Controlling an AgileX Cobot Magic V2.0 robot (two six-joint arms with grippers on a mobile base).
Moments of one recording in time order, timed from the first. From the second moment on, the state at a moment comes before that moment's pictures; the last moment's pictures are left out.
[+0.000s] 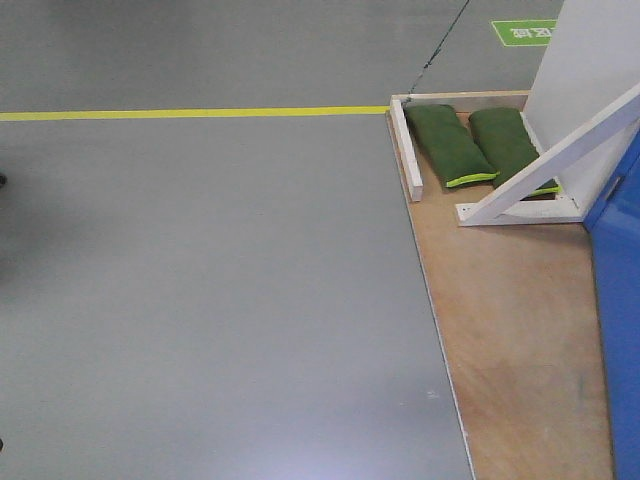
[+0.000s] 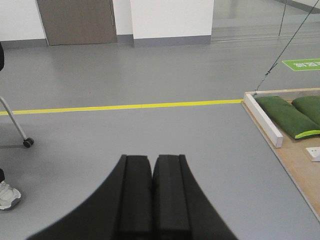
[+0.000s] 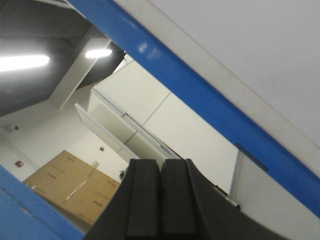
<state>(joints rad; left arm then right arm) 0.03 -0.01 0.03 0.07 0.27 -0.02 -1.26 1.29 -1.16 0.66 -0.30 0.17</state>
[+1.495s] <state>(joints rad) 0.03 -0.01 0.03 0.07 0.27 -0.02 -1.21 1.32 -1.29 0.90 0.03 0.18</state>
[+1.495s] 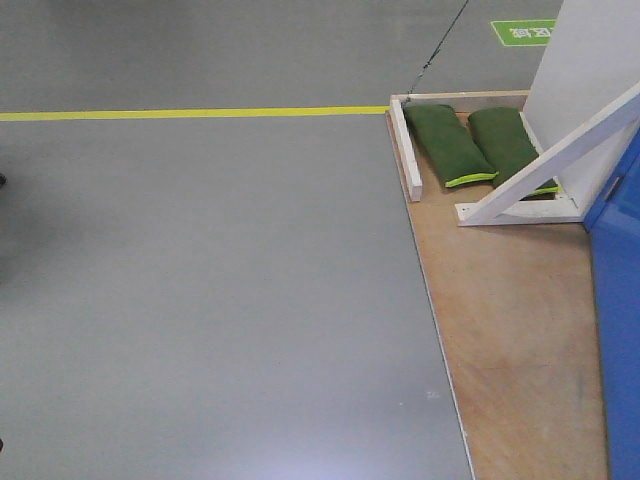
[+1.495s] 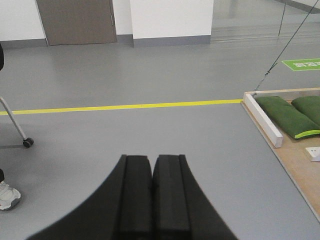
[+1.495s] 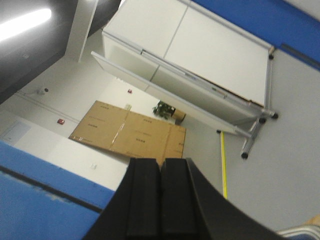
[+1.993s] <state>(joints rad) 0.03 -0.01 0.03 0.07 0.27 -0.02 -1.22 1.21 -1.28 0.95 0.34 0.19</state>
